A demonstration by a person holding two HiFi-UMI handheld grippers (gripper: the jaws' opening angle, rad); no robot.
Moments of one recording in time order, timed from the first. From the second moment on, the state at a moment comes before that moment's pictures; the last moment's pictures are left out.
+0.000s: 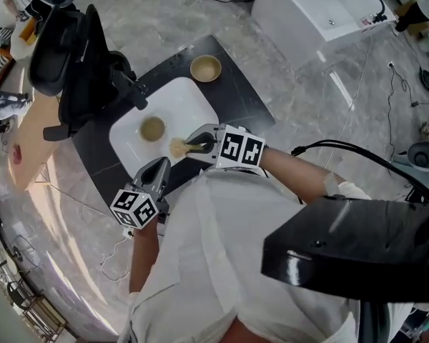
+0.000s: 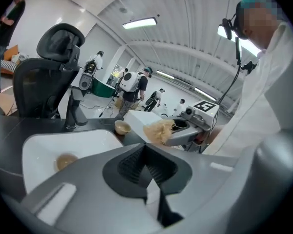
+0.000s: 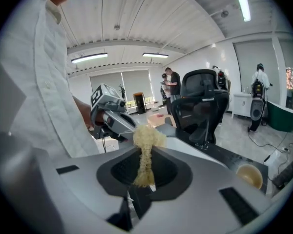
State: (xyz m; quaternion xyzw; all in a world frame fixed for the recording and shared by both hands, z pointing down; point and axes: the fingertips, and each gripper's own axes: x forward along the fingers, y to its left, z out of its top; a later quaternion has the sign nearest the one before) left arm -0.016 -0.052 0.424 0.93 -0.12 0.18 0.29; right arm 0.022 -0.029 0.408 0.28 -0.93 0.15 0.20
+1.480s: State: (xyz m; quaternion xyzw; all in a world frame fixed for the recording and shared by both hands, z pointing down) left arm -0.102 -0.006 0.384 0.96 -0.06 0.13 0.22; right arm -0.084 0.007 0.386 0.29 -0.93 0.10 0.20
